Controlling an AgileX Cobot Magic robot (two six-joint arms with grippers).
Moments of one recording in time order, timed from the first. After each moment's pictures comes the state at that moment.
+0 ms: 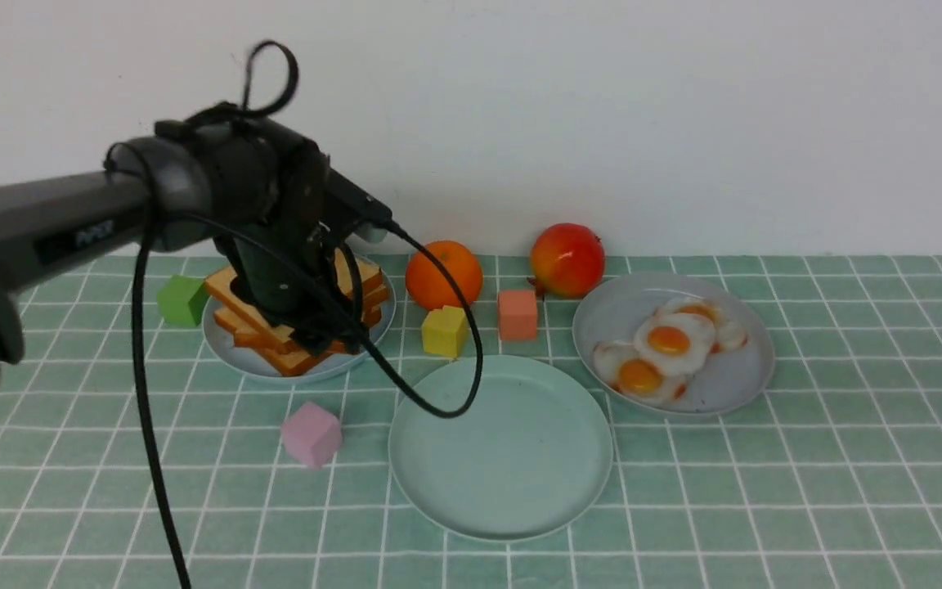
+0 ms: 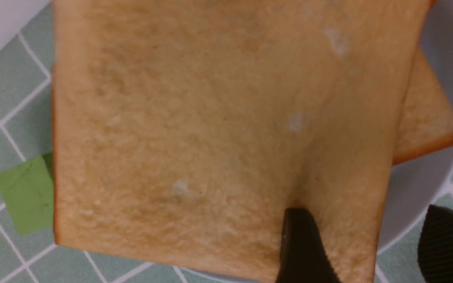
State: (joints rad) right arm 0.48 0.68 -1.04 0.33 1.08 -0.13; left arm -0.34 2.10 -1.66 0.27 0.83 0.15
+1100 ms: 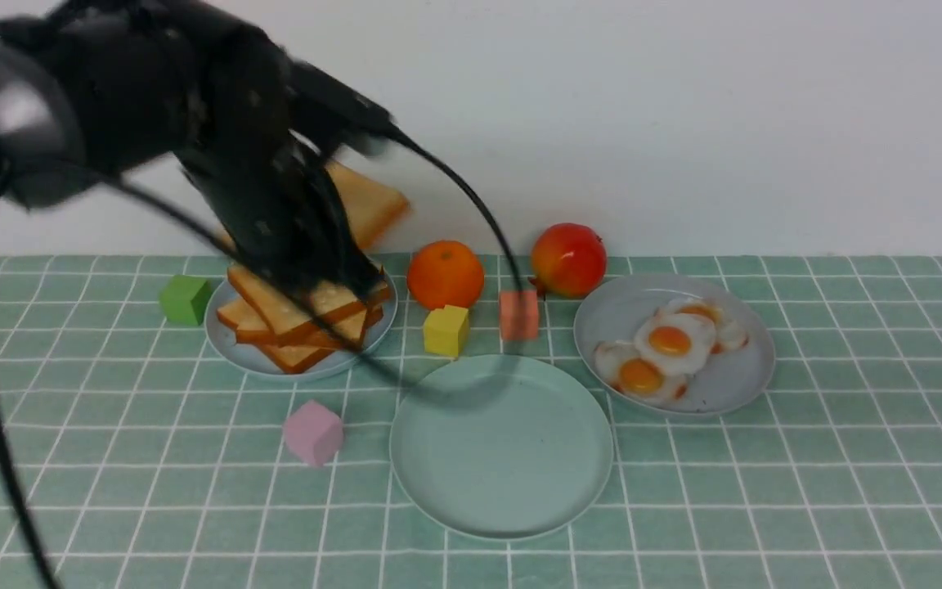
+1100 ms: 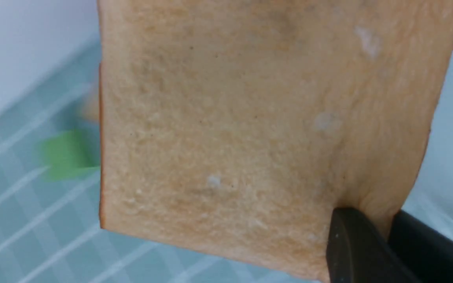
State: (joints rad) right arm 0.48 0.68 -1.04 0.37 1.10 -0.13; left arm -0.50 1.75 -1.47 0.19 0.88 0.13
